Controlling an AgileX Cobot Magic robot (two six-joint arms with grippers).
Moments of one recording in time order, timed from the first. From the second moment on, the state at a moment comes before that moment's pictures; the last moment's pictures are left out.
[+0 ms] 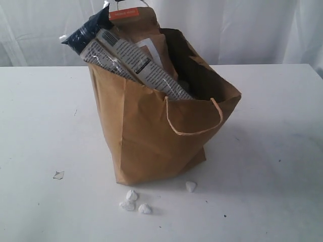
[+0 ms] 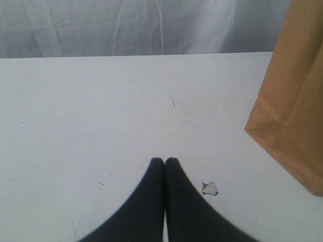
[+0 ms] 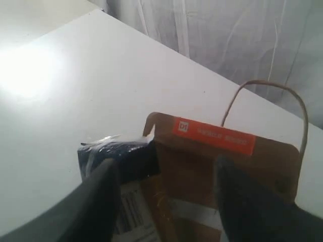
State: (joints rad) left arm -0.14 0.07 0.02 -0.20 0.17 0.15; right arm 0.52 1.67 -1.74 0.57 0.73 -0.51
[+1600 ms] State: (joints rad) left arm -0.14 0.07 0.02 -0.20 0.17 0.15; right arm 0.52 1.57 -1.74 0.27 1.12 -0.38
